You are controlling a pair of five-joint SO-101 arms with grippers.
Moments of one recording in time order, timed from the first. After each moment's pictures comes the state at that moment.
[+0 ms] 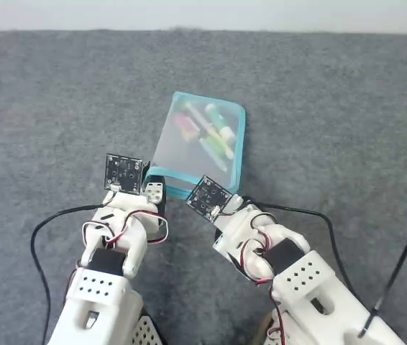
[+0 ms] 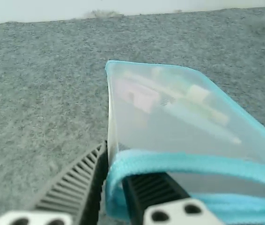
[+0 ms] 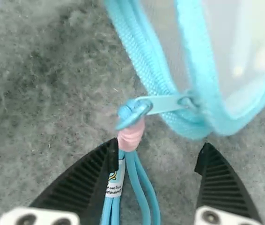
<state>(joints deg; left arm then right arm) 4.9 -66.4 90.9 17.7 6.9 -38.5 -53.5 74.5 43.3 19.1</state>
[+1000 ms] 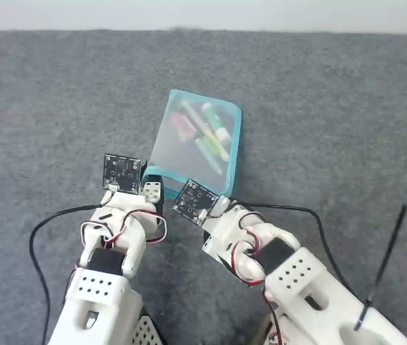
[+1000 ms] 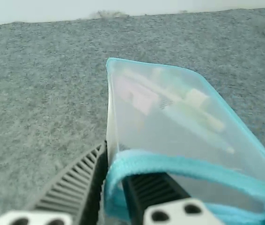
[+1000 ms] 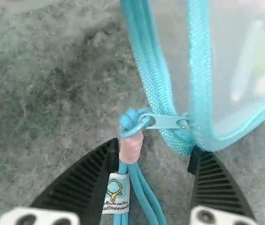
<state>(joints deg) 4.5 -66.5 90.9 17.7 6.9 -43.6 -48.3 71.6 40.0 18.9</state>
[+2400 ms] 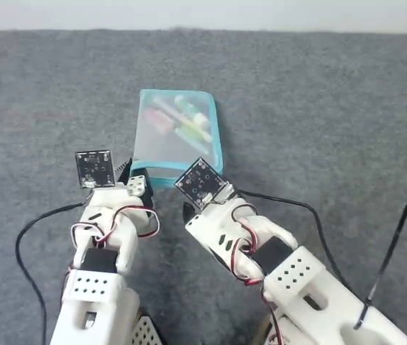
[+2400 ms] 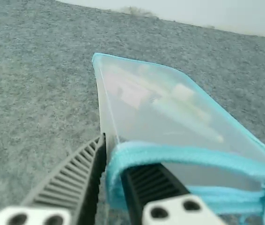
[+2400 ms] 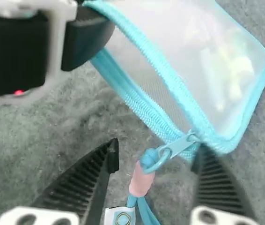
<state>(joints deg) -1.3 -66.5 90.9 16.1 15.9 -44.7 -47.6 69.2 26.5 6.7</state>
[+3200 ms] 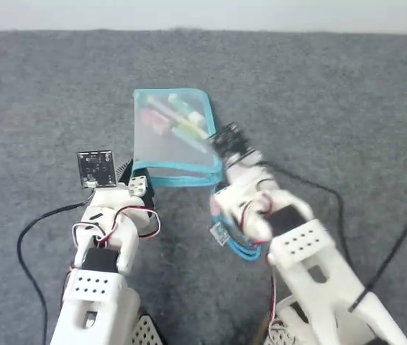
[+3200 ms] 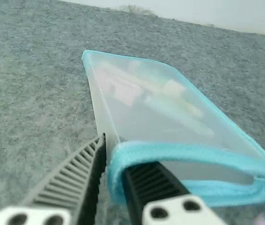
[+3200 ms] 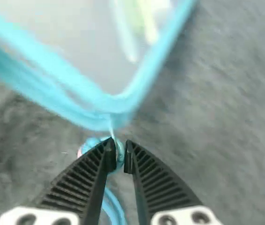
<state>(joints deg) -0.7 -66.4 90.9 16.1 15.7 -26.3 -39.4 55.7 42.5 7.0</state>
